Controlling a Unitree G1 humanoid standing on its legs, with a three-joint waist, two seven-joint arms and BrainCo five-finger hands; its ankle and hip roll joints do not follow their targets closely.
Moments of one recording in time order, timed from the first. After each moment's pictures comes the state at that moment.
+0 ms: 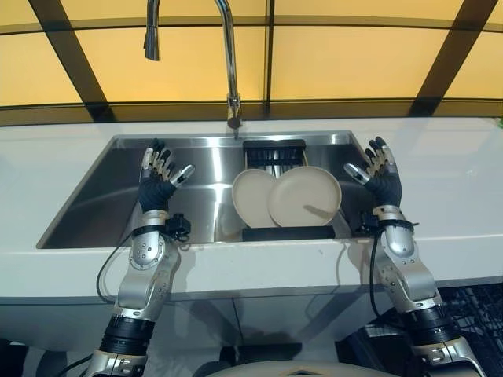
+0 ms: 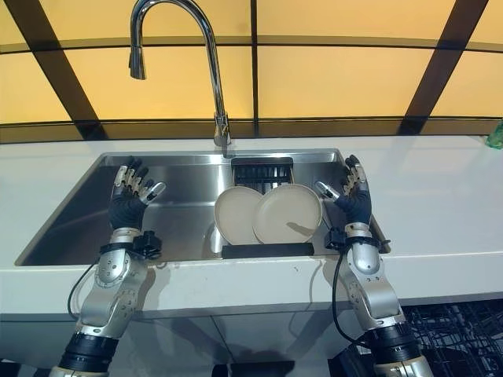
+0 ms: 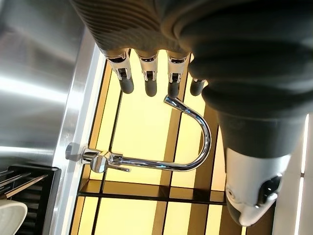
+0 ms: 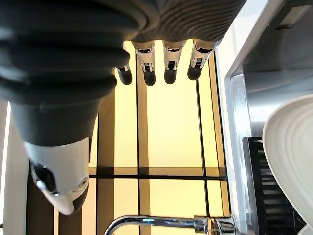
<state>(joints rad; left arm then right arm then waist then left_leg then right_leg) -0.11 0.33 -0.06 -0.09 -0.45 -0.14 0.29 -0.15 -0.37 0.09 -0.07 0.40 -0.08 -0.32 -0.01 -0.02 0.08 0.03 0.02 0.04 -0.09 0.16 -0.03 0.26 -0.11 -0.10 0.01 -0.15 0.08</state>
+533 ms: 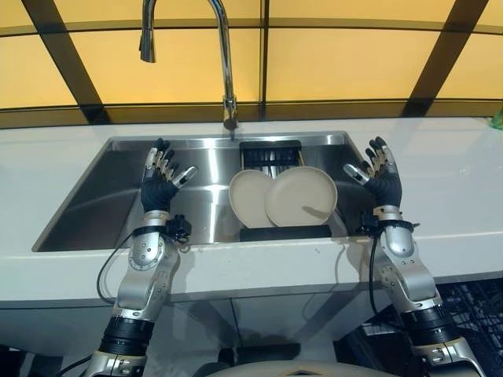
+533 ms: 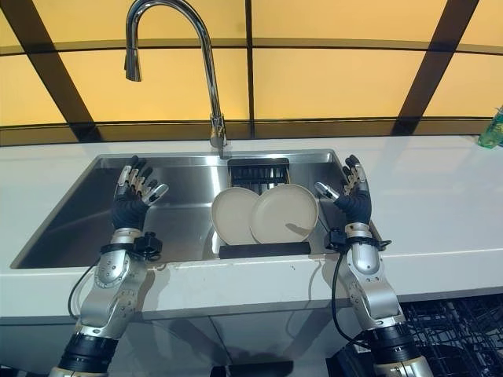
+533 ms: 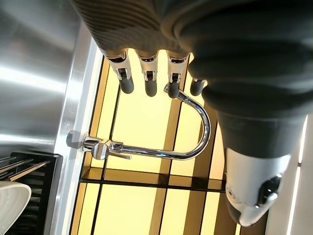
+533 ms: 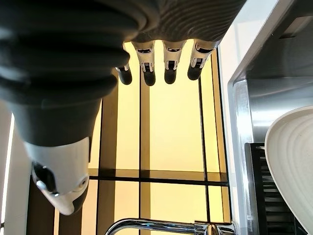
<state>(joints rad) -0.10 0.34 -0.06 -0.09 -0.45 -0.14 0.24 -0.15 -0.37 0.09 -0.07 0.38 -0.08 -0.31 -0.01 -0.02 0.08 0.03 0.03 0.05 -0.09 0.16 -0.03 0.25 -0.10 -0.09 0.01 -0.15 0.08</state>
